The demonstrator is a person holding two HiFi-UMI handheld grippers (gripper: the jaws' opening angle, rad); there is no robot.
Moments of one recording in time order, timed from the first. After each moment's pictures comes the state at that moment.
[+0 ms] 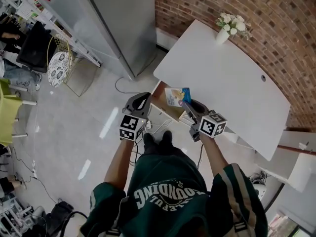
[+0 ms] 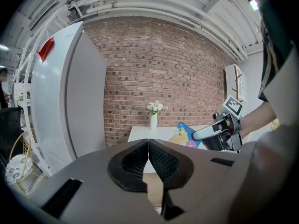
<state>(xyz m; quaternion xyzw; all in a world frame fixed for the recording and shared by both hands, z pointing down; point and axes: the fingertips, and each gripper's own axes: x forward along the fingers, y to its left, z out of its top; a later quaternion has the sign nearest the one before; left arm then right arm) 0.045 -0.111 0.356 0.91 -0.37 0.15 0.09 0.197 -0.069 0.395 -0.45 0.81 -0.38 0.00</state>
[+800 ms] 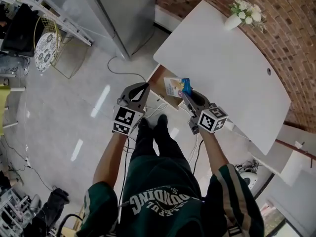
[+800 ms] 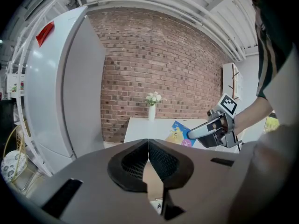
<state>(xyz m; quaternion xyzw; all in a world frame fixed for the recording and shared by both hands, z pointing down) 0.037 -0.124 0.405 0.92 -0.33 0.18 0.11 0.185 -0.083 0.449 -0.45 0.80 -0.38 -0.05</state>
